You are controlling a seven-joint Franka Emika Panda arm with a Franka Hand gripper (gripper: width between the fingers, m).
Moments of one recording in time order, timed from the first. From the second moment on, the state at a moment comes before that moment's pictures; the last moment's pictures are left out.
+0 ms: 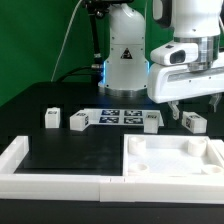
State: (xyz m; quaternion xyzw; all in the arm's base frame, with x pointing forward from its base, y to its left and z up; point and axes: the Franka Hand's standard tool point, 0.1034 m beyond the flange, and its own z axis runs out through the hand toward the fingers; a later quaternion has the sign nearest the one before) arm 0.414 0.136 0.044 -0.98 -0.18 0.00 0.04
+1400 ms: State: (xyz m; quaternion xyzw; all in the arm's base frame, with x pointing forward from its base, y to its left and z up) arm 0.362 0.150 0.010 -0.88 -0.17 0.45 -0.06
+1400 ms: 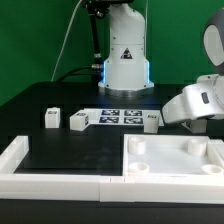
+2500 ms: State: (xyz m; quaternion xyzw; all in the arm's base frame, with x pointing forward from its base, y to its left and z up) arm 0.387 0.152 0.073 -0.87 -0.16 0.47 -0.07
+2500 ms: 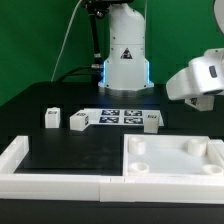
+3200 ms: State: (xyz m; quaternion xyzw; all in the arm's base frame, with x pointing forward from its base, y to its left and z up) arm 0.424 0.141 0.071 -0.96 -0.16 0.24 -0.02
